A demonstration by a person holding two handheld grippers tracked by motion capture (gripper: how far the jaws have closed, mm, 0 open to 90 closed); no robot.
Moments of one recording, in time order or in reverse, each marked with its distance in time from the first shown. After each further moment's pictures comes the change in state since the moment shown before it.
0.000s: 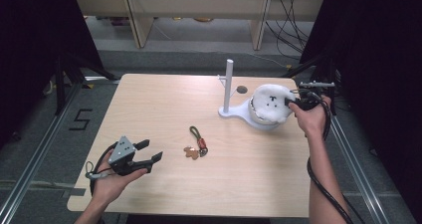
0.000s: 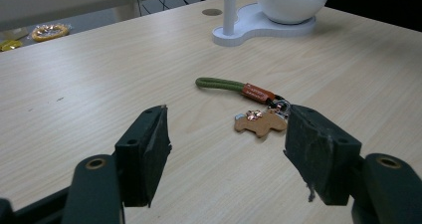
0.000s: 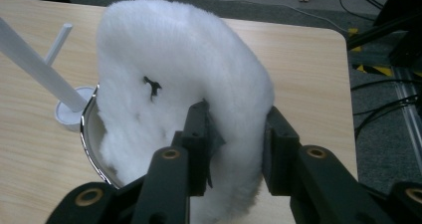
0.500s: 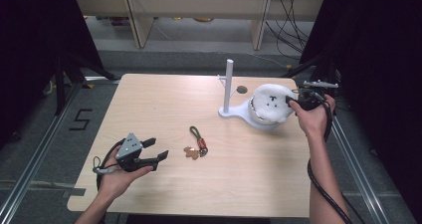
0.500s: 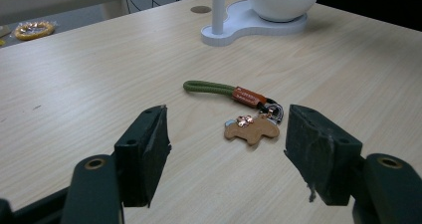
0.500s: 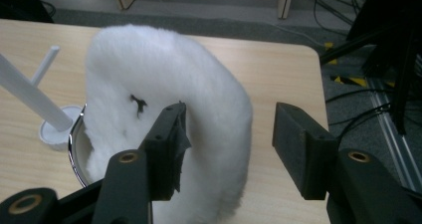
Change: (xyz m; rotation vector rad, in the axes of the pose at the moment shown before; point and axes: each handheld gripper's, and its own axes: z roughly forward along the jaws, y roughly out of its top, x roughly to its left) left arm -0.003 0.007 0.016 0.014 -0.040 -0.001; right arm 0.002 0.002 -0.012 -0.080 -0.066 0.022
